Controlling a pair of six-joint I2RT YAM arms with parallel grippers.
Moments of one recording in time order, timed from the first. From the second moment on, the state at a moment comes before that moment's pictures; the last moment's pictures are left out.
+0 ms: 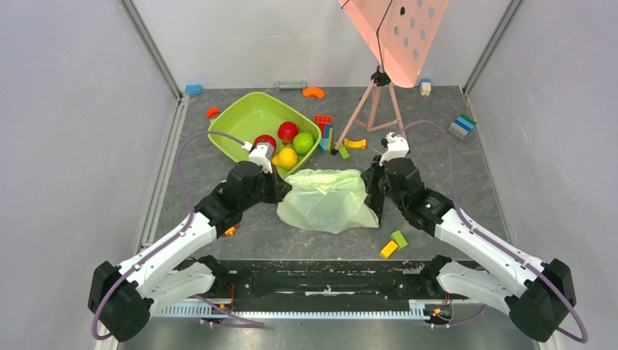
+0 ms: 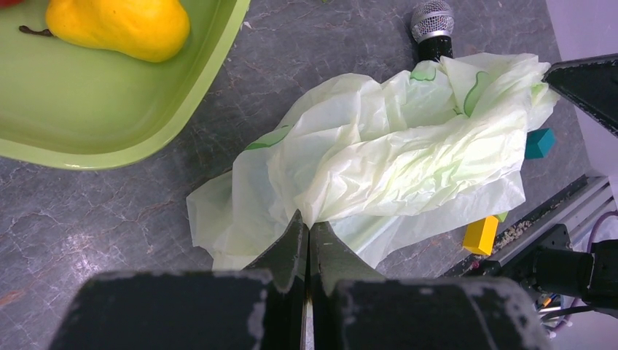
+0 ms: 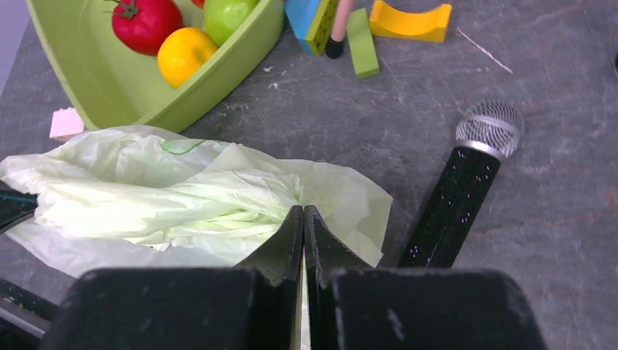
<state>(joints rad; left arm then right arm) -0.63 0.97 0.66 -0.20 0.01 -0.53 0.67 1.00 0.73 -0.18 0.24 0.42</state>
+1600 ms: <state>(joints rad) -0.63 0.92 0.64 -0.21 0.02 -0.53 0.66 1.21 0.94 -0.27 -0.02 -0.11</state>
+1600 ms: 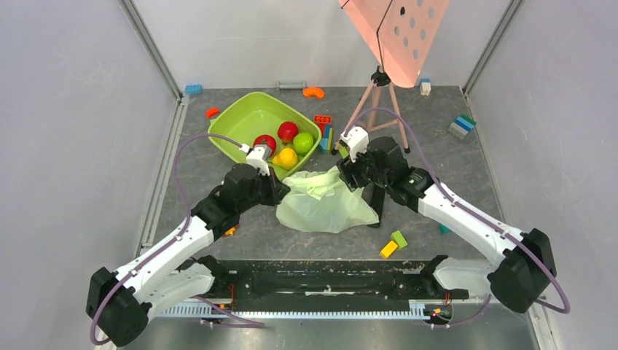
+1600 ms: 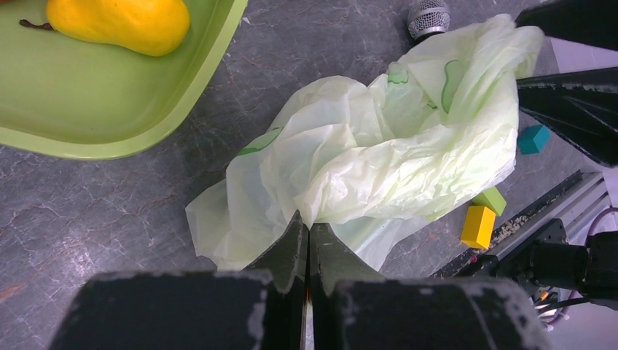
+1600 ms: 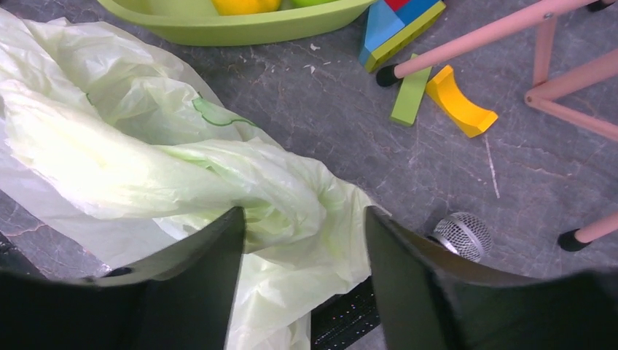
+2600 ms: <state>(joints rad) -0.64 0.89 0.62 -0.15 0.05 -0.56 0.68 0.92 0.59 -0.06 0.26 0.68</state>
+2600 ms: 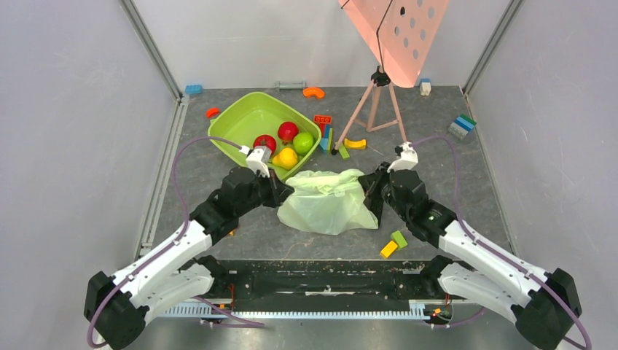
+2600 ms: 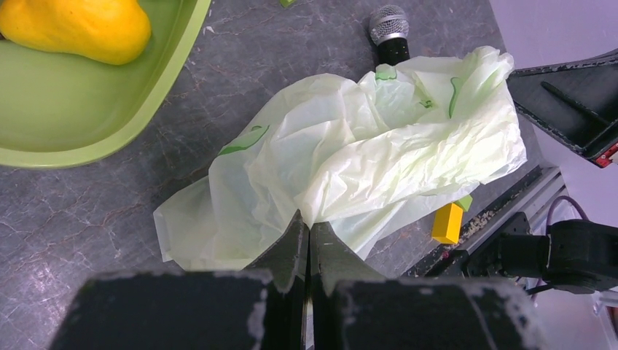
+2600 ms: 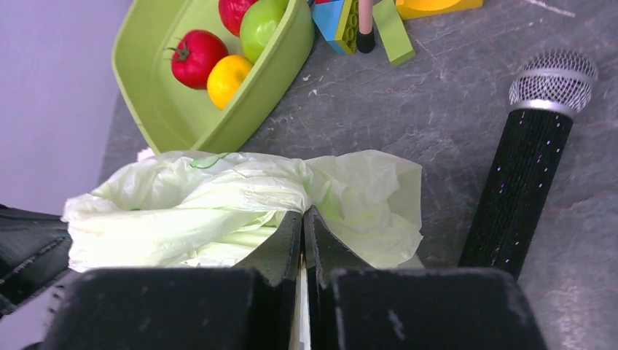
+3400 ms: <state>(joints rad) -0.63 0.85 0.66 -0.27 0.08 -0.55 0.64 0.73 0.44 -0.08 0.38 0.73</state>
